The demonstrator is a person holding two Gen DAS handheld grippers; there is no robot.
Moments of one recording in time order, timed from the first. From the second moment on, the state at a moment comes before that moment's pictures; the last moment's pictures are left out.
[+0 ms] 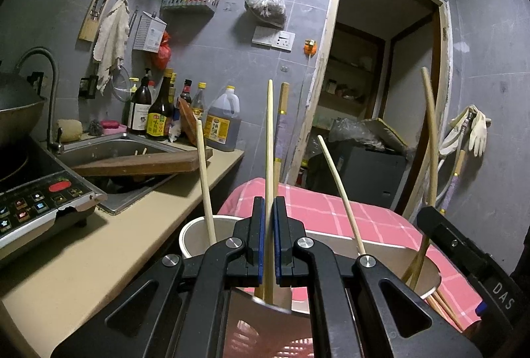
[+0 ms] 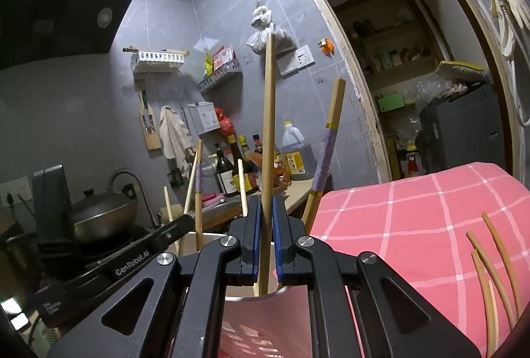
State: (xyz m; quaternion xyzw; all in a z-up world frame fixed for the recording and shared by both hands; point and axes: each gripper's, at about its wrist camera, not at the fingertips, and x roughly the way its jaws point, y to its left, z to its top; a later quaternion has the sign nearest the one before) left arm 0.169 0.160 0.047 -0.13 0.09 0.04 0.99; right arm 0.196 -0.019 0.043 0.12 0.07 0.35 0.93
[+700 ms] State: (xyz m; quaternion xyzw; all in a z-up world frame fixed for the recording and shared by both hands) left arm 0.167 0.162 0.044 -0.14 0.09 0.04 0.99; right arm 0.184 -0.015 0.048 0.08 0.04 0.32 0.94
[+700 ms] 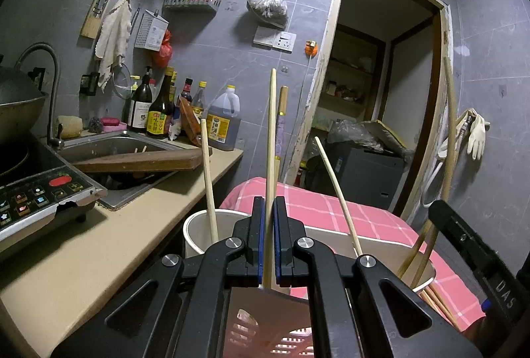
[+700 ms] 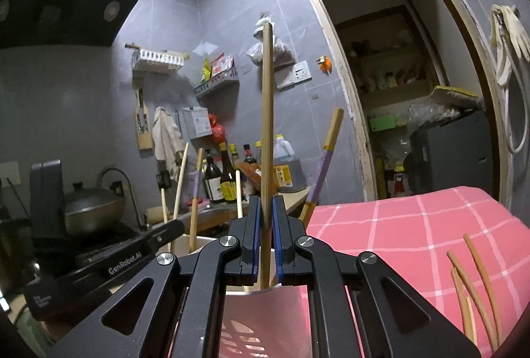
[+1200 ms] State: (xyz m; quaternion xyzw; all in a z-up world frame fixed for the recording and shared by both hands) left arm 0.165 0.161 0.044 -0.13 0.09 0.04 0.99; right arm 0.192 -0.014 0.041 0.08 0.08 0.32 0.94
